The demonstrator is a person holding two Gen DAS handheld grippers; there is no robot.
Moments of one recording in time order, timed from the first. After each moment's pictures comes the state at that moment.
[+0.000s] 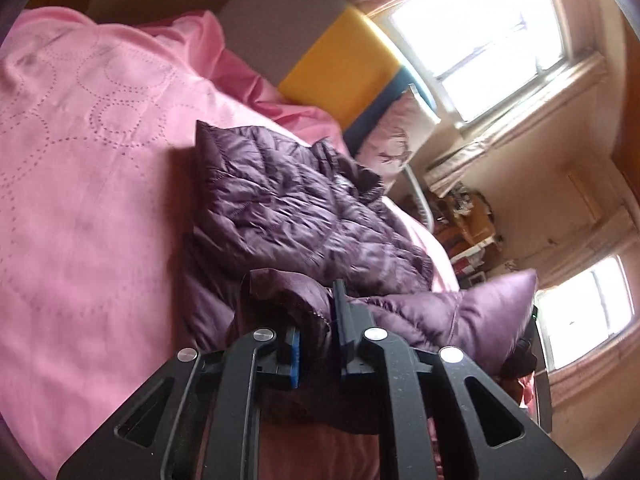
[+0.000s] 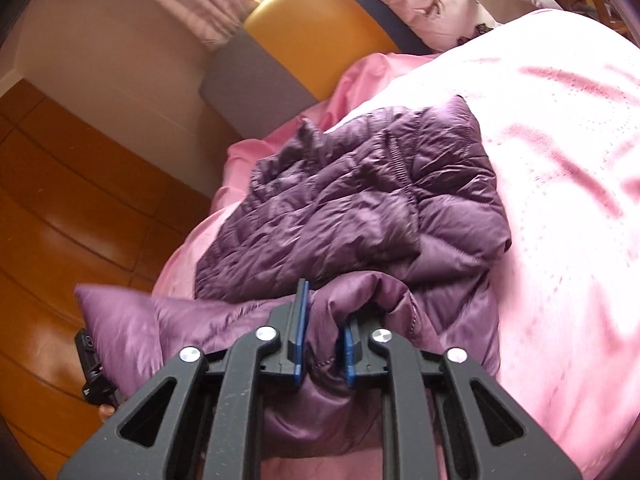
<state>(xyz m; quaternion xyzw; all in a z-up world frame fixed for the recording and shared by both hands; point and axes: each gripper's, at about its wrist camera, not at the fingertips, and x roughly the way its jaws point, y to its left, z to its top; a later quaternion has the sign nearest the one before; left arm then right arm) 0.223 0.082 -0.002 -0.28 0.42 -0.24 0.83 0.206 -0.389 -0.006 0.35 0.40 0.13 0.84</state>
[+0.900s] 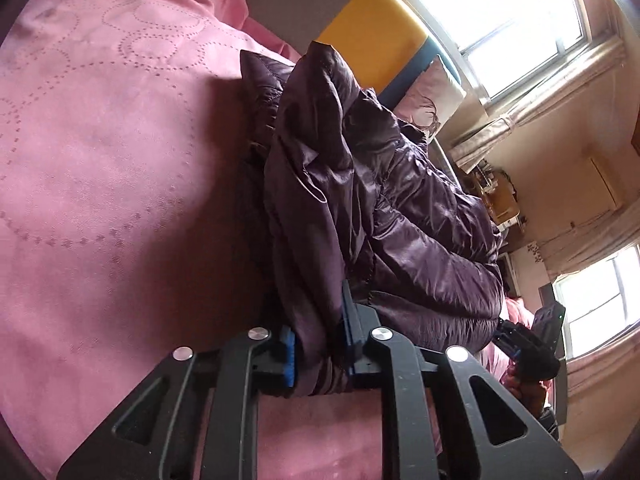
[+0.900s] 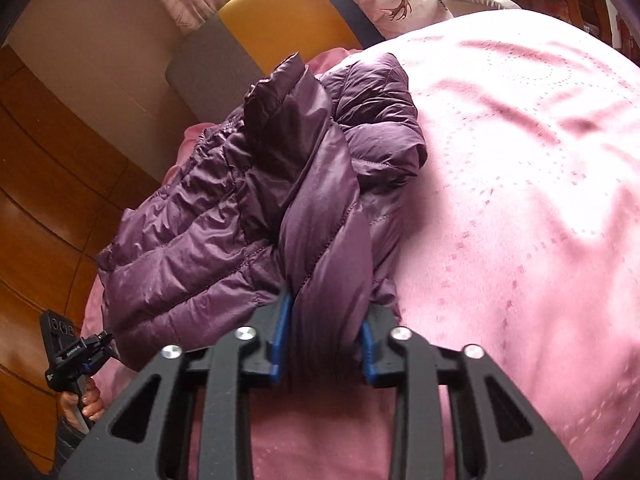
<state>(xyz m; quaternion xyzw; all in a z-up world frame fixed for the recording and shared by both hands) 0.188 0.087 -0.061 -0.25 0.46 -0.23 0.82 0.146 -0.385 -0.051 0.29 0.42 0.07 0.86</state>
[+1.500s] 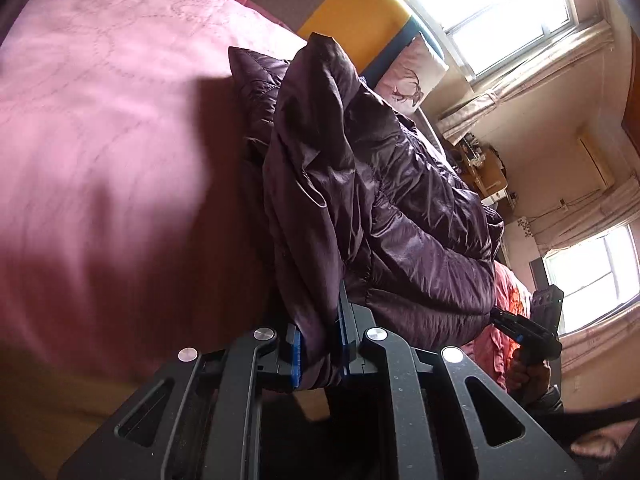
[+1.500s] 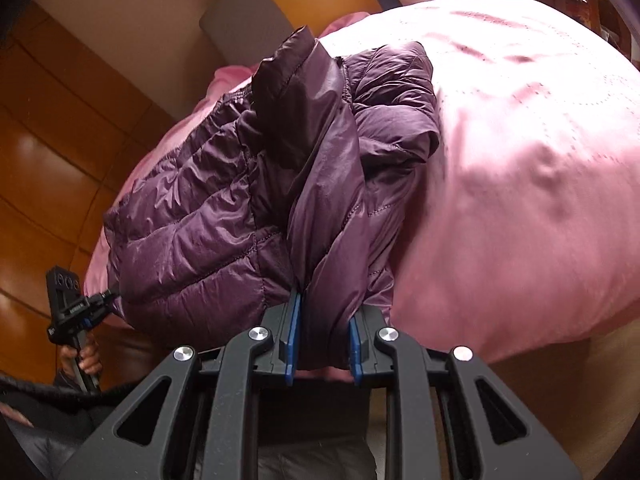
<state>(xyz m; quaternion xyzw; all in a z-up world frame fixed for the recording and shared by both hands) 0.055 0.107 -0.058 -0.24 0.48 -0.25 0.81 0.015 -0.375 -0.034 0.24 0.48 0.12 0.84</state>
